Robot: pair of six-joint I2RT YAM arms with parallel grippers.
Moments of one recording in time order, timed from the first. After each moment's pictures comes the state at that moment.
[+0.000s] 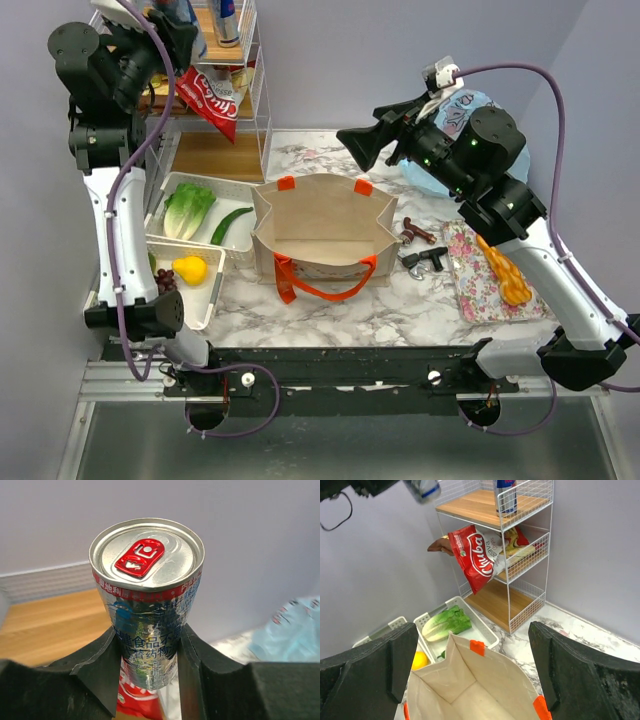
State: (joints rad) left arm 0.07 1.55 2.15 -0.37 0.51 -0.10; right arm 0.70 1.31 1.68 -0.23 -0.09 0.16
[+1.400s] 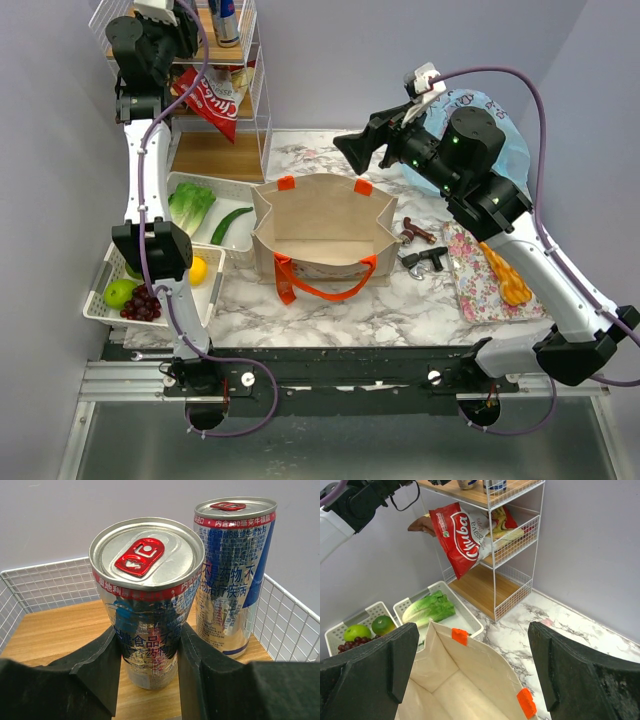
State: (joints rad) left arm 0.12 2.07 2.41 -0.08 0.34 0.02; right arm 0.68 1.35 1.65 -0.23 -0.08 0.08
